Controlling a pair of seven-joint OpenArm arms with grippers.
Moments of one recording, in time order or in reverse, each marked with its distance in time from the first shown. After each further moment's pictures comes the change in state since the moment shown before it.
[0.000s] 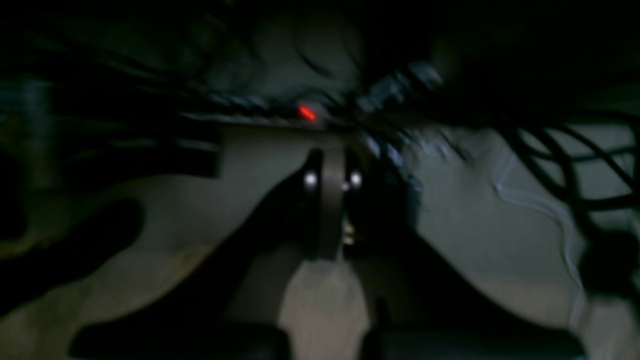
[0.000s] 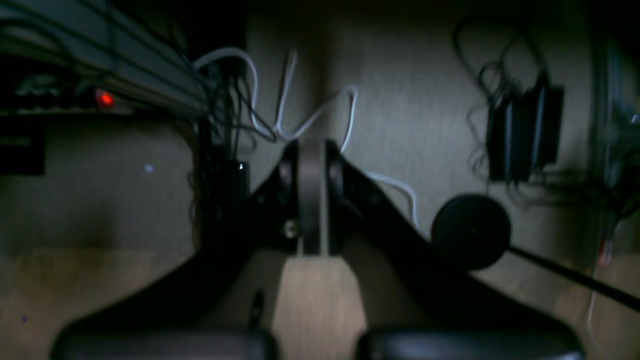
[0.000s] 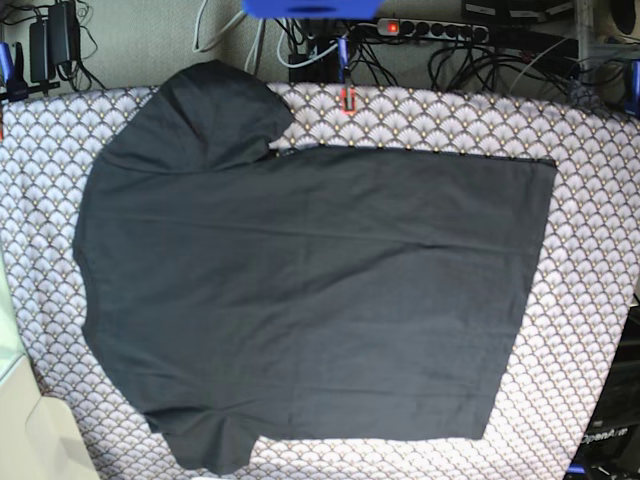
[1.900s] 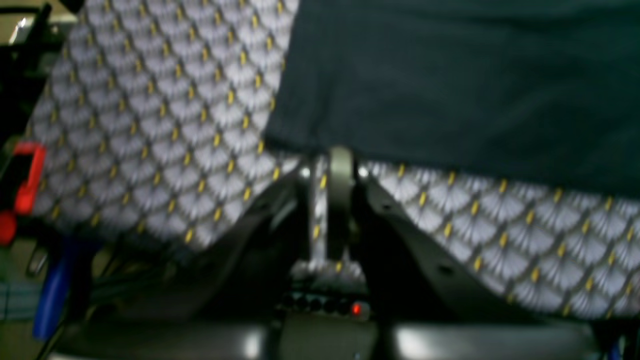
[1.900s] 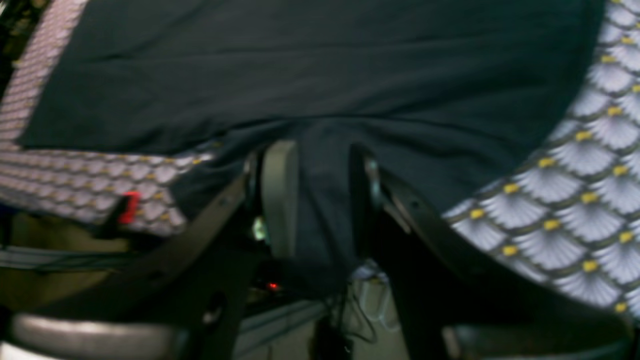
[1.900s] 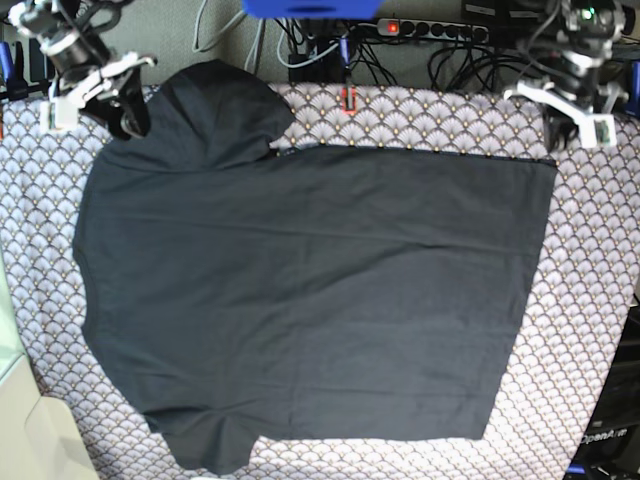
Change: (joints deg) left arm 11.1 -1.2 -34.1 111.8 -8.1 -7.3 86.1; right arm -10.1 -0.5 30.0 109.7 39.4 39.1 -98.1
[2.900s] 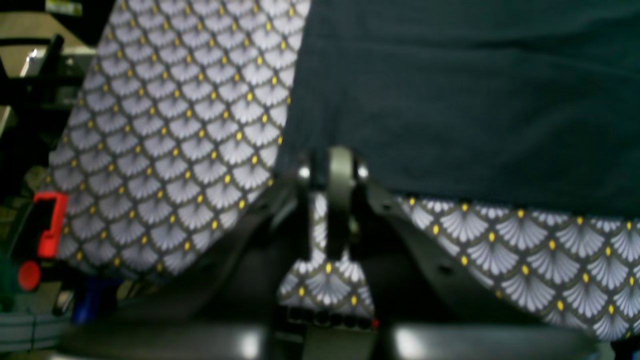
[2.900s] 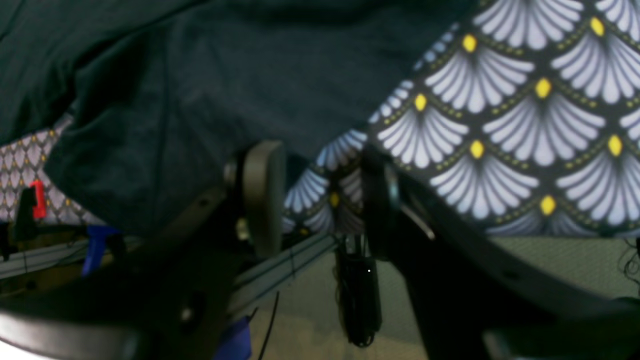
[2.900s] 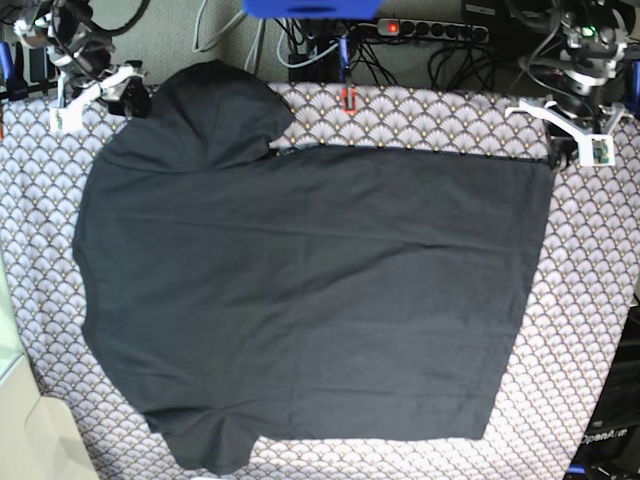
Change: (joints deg) left arm -3.6 -0.7 0.0 0.0 4.6 -0.2 1.0; right arm 10.2 -2.5 7.1 -16.1 0.1 0.1 -16.0
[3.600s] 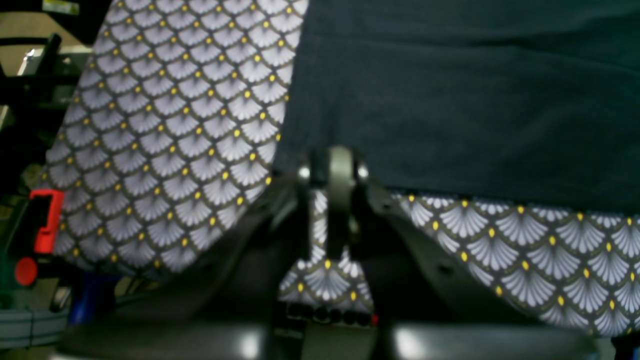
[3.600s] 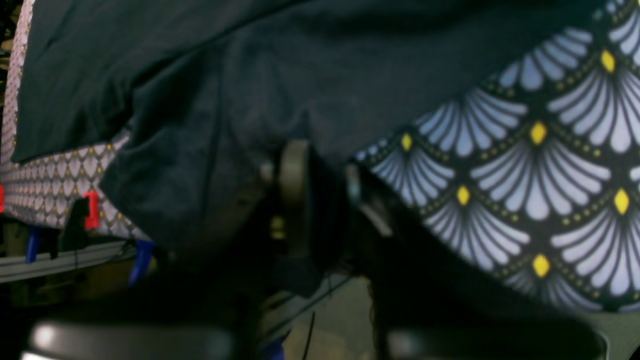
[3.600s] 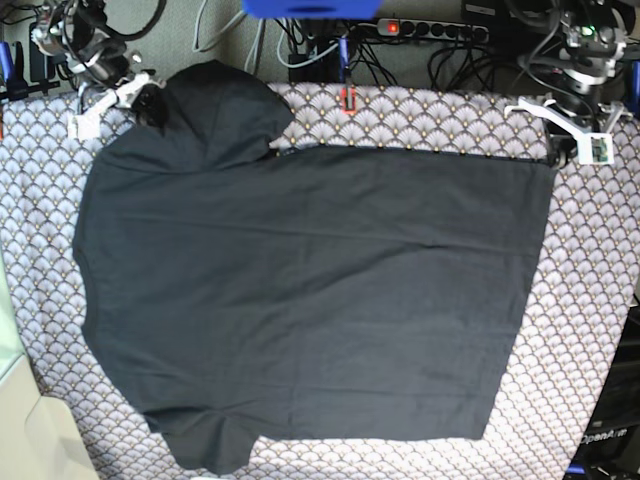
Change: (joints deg) left arm 0.2 0.0 0.0 -0.3 0.0 0.1 0.0; right arm 1.7 0.4 -5.3 -5.6 3.0 0.5 2.8
